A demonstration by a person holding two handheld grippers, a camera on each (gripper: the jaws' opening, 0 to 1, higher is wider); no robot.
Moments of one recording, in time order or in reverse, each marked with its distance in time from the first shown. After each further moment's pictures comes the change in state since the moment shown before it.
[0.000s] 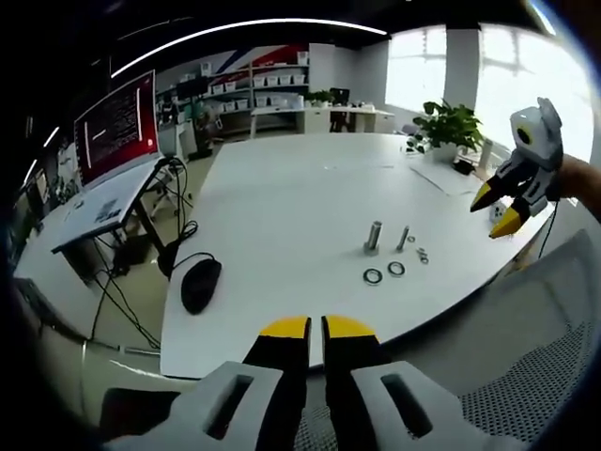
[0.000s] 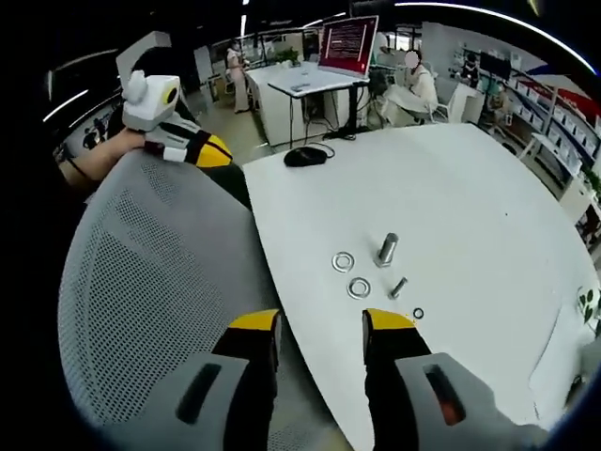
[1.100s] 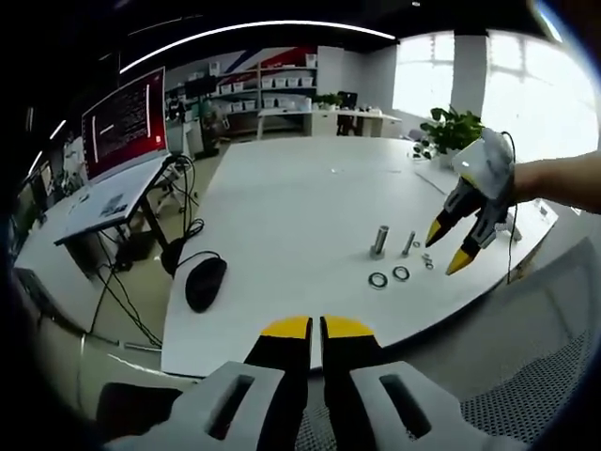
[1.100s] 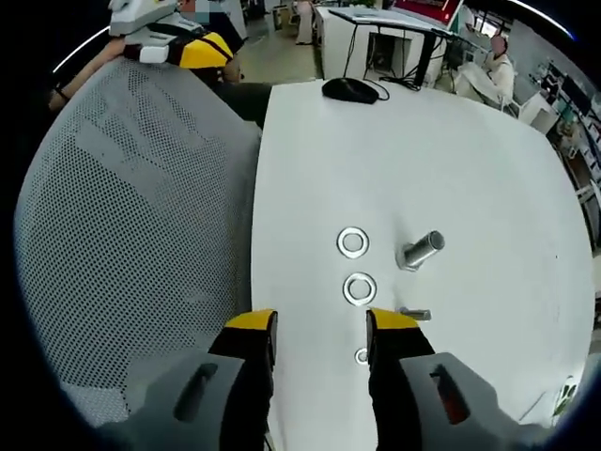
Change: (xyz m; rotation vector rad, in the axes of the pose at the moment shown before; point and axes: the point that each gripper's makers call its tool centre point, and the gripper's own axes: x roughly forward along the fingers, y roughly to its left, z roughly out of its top) left arm -0.001 0.006 -0.001 -0.027 -0.005 0.019; right arm 0.093 -0.021 -0.028 -0.256 0.260 0.147
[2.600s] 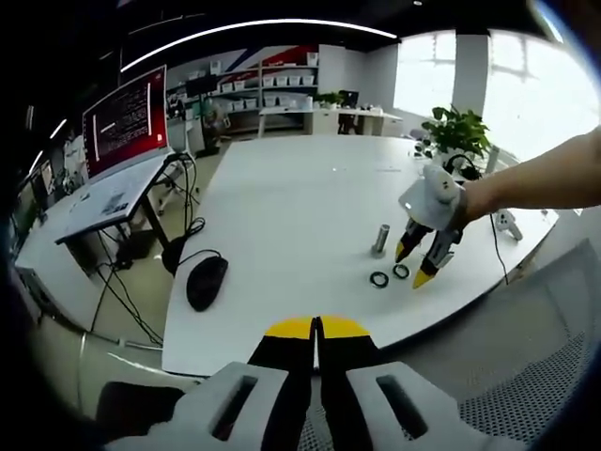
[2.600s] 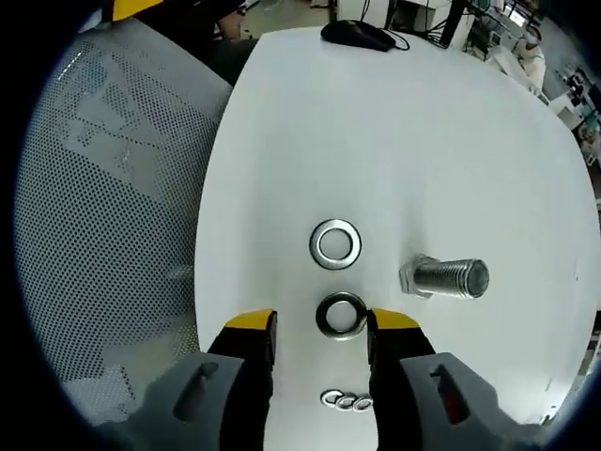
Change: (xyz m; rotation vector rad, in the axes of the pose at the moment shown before) left arm 0.000 0.000 0.000 0.000 -0.001 0.002; right arm 0.062 -0.033 -0.004 -0.058 0.177 0.023
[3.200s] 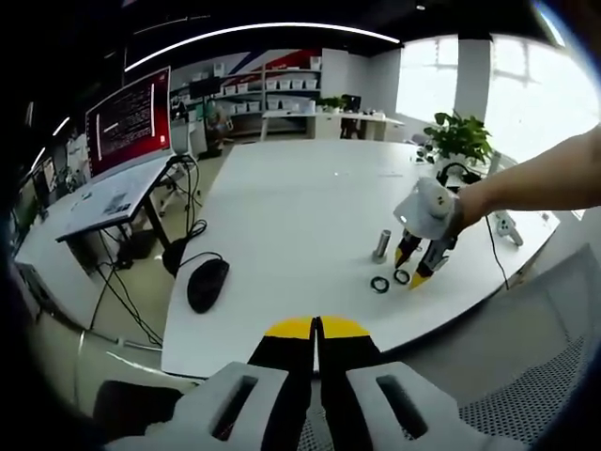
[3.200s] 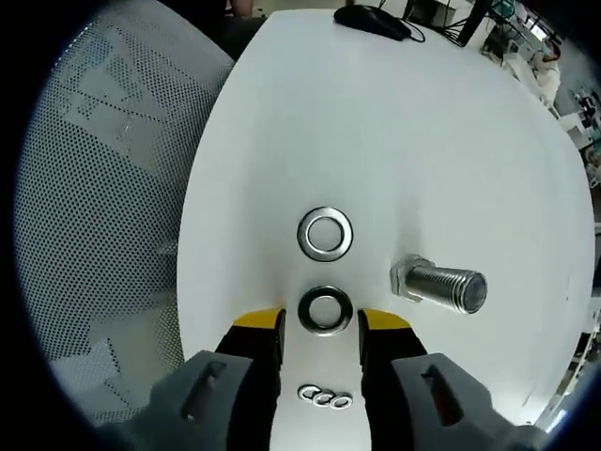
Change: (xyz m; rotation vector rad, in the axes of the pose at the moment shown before) left arm -0.001 0.002 0.002 -0.014 -0.017 0.007; right arm 0.008 -0.006 -0.006 -0.099 0.079 -0.017
